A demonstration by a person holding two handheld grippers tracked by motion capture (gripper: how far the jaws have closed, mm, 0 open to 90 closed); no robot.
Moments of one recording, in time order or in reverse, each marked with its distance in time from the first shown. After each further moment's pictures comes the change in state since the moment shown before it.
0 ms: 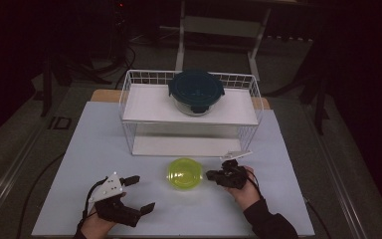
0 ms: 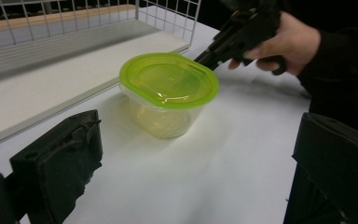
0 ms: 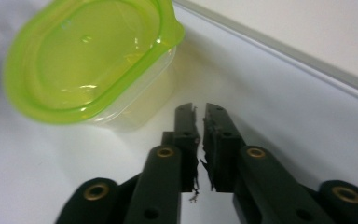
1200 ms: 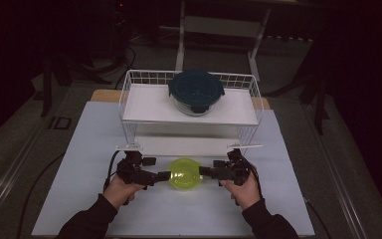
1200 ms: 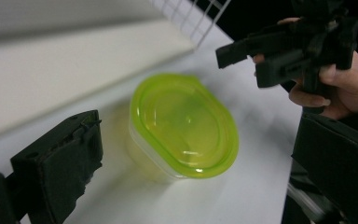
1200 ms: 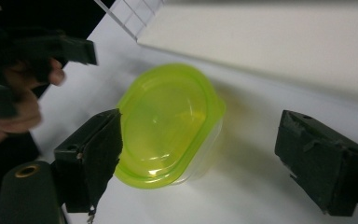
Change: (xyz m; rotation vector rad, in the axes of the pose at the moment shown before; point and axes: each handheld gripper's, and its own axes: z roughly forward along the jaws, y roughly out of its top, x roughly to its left) left arm 0.054 0.047 0.069 0.167 -0.140 -0.359; right arm 0.006 0.024 -0.019 -0.114 0.148 0.291
